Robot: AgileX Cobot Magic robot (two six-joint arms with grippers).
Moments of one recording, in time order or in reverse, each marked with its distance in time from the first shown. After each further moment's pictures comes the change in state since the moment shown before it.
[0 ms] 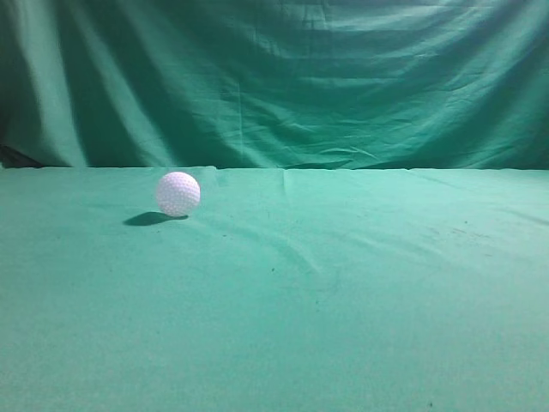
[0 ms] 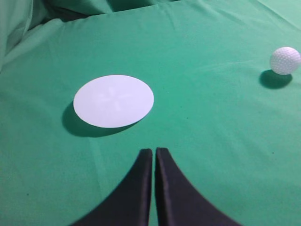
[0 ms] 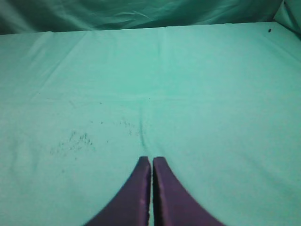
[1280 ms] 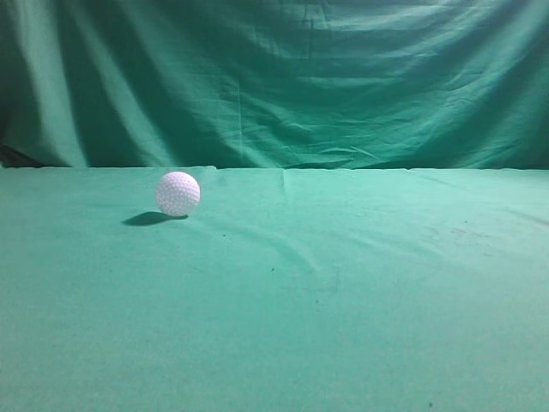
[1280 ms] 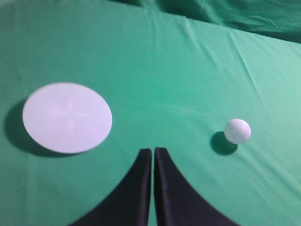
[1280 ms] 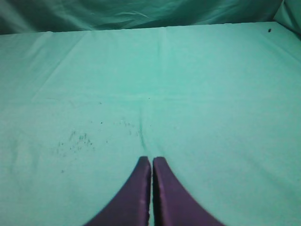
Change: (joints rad) left arm 0.000 0.483 -0.292 -0.313 -0.110 -0.052; right arm 0.000 0.000 0.000 0.000 0.000 0.000
